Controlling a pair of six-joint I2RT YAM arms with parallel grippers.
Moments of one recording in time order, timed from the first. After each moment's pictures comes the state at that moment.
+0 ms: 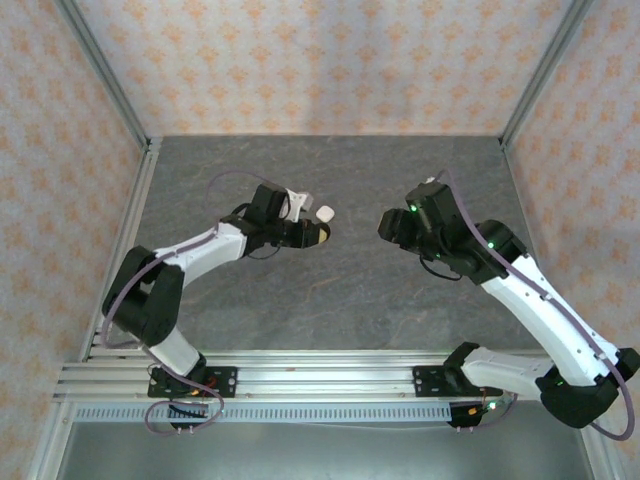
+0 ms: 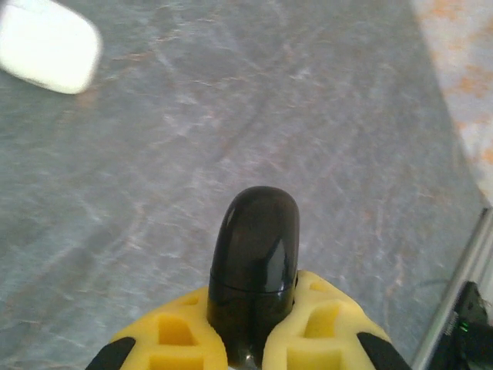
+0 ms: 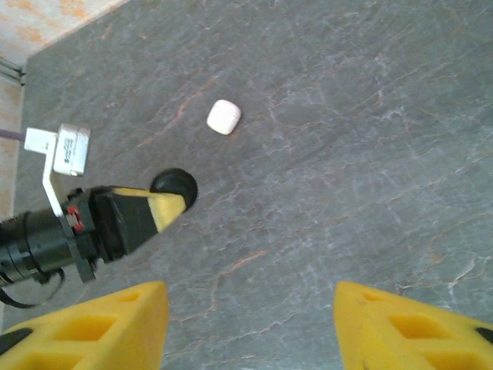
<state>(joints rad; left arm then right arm) -0.43 1.65 1.03 -0.20 0.50 -0.41 0.67 1.08 1.33 -1.07 0.19 0.85</state>
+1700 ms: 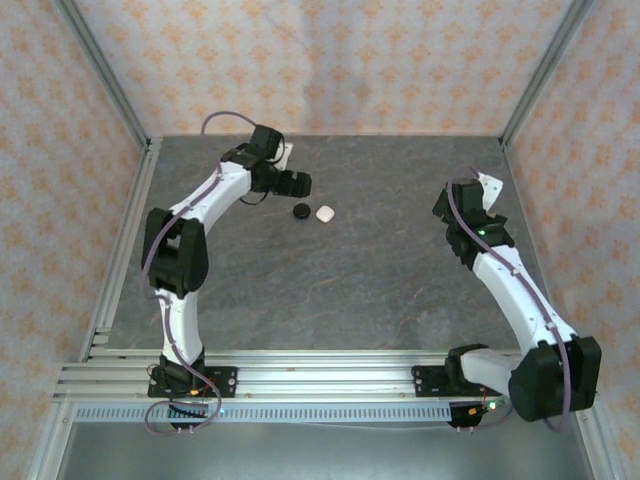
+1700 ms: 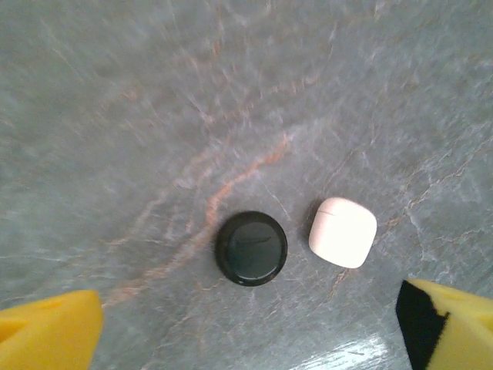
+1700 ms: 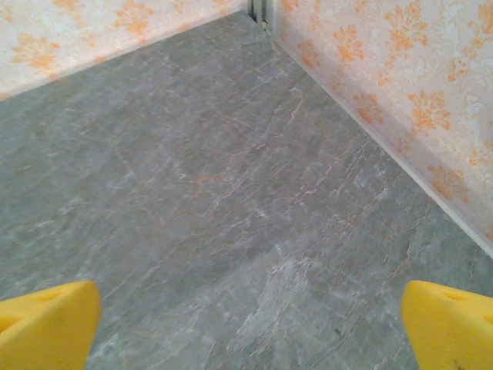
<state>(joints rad) -0.28 1.98 1.72 -0.71 0.15 -0.16 0.16 1.17 0.92 -0.48 0.55 0.46</state>
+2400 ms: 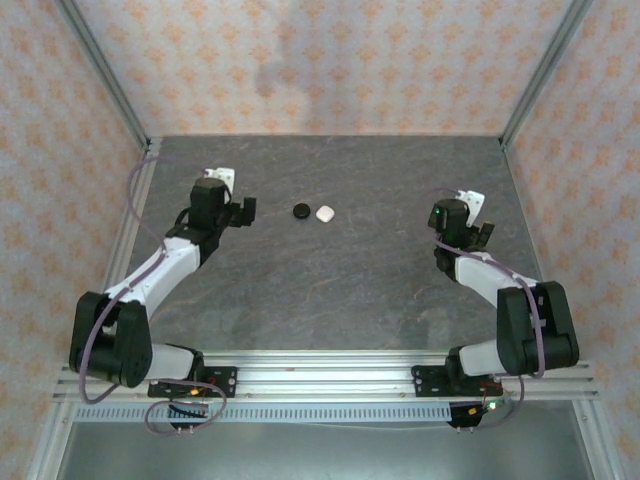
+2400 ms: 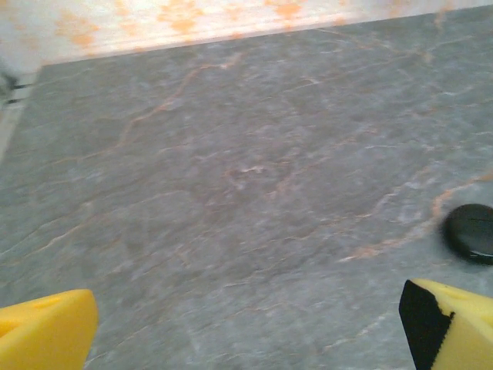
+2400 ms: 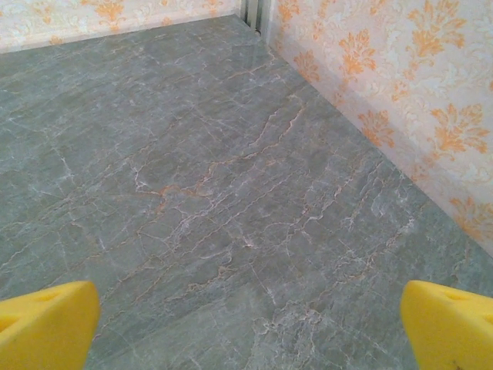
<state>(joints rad) -0.15 1.33 0.81 -0.05 -0.22 -0.02 0.13 1.39 0.61 0.21 0.61 0.26</state>
